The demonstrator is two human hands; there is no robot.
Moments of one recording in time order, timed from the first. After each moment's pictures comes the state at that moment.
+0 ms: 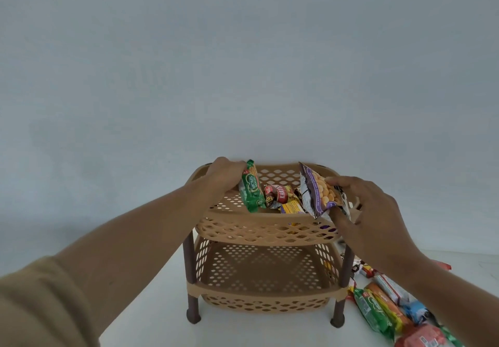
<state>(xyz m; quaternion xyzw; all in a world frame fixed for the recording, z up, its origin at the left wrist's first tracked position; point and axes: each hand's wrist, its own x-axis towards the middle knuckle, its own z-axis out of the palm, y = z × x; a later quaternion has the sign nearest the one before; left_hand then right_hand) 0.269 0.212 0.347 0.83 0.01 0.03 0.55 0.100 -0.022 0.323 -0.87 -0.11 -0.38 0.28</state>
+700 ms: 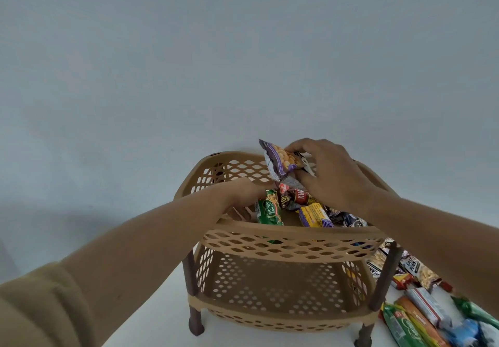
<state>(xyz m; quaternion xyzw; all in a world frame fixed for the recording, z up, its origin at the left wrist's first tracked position) 0.328 0.203 0.297 0.91 -0.02 -0.19 0.37 0.259 0.010 0.343 -0.91 -0.22 -0.28 0.20</state>
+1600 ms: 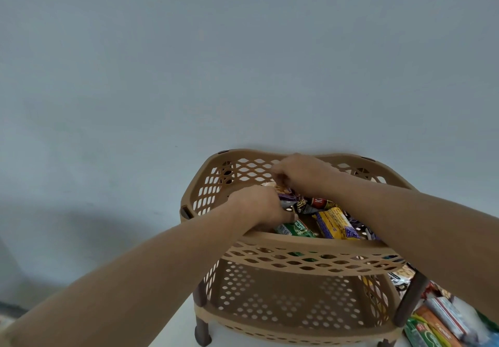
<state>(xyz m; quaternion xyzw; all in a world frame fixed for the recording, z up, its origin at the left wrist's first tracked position) 0.323 0.192 0.289 0.98 -0.13 -0.10 0.09 0.362 0.051 0.315 -0.95 -0.29 -0.09 0.00</state>
